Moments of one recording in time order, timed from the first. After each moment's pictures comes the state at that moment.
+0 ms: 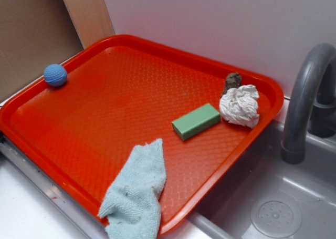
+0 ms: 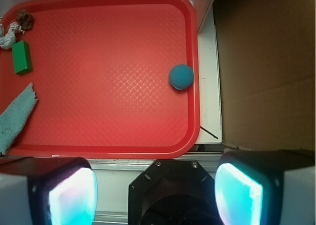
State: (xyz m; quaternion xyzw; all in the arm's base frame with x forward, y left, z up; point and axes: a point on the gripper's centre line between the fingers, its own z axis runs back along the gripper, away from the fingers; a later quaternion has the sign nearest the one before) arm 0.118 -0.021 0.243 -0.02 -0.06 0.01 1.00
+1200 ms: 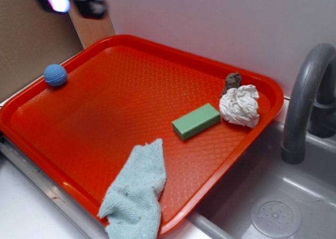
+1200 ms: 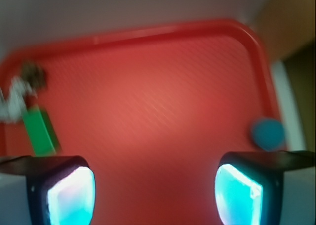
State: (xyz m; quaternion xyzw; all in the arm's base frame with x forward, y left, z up) arm 0.240 -0.156 0.174 -0.01 -0.07 0.07 0.99
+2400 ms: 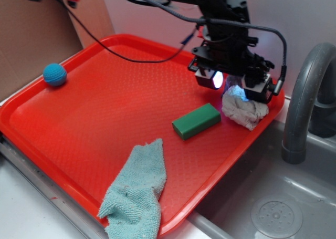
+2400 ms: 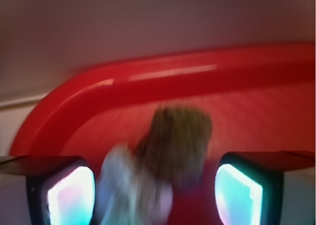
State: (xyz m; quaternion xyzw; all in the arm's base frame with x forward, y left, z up) arm 0.333 -0.307 0.045 0.01 -0.13 0.06 0.99
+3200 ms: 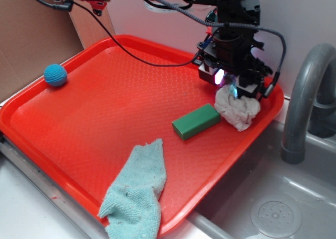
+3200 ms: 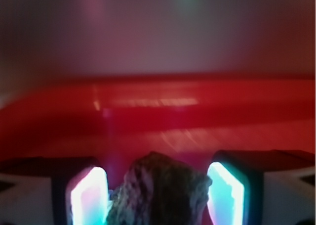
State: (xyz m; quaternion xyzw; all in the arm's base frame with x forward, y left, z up) arm 0.344 -0.284 0.042 0.08 -0.09 0.00 0.99
